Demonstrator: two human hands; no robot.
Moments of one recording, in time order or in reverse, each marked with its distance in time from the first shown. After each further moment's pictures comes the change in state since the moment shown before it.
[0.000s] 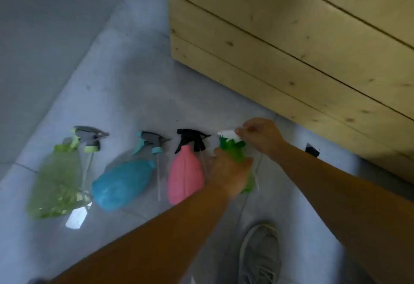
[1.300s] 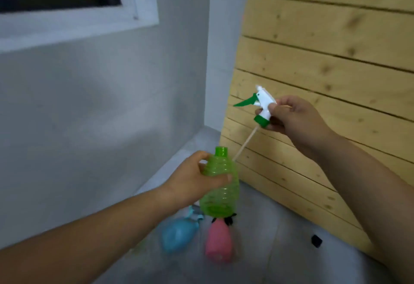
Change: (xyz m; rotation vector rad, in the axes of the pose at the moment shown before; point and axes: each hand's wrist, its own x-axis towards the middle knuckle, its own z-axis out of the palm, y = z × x) left_hand -0.298 0.059 -0.193 -0.062 0.168 0.754; right_hand -0.296 -0.271 -0.173 0.623 0.112 -0.701
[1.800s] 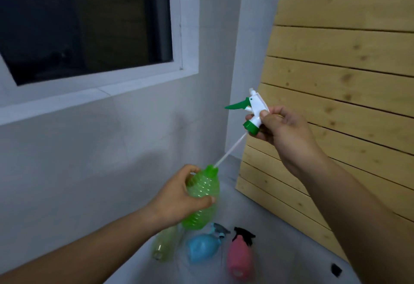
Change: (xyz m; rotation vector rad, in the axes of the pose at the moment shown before) left_hand -0.119 0.024 -0.077 0.174 0.192 0.190; right_hand -0.103 -0.105 0.078 0.245 -0.058 -0.172
